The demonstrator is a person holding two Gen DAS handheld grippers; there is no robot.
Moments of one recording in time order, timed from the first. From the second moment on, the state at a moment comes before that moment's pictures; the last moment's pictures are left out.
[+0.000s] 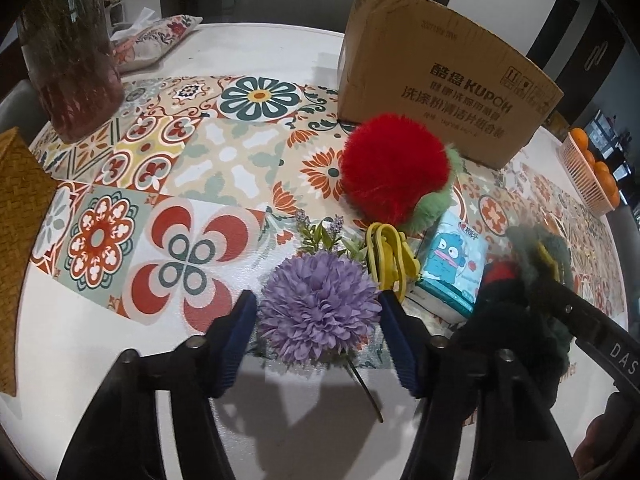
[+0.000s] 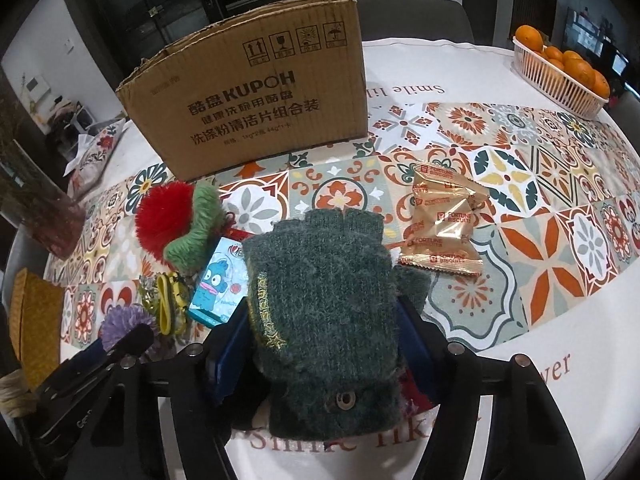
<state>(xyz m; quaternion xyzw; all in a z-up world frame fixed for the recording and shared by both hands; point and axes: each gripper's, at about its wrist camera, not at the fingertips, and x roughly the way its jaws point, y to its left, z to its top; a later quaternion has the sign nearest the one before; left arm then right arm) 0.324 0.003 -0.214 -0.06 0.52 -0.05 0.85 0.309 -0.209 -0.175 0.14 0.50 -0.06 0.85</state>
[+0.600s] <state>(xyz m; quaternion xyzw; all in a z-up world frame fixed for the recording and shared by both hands) 0.306 0.008 -0.200 -0.07 0.50 -0.07 0.86 0.295 -0.204 -0.159 0.14 0.48 -0.03 0.86</state>
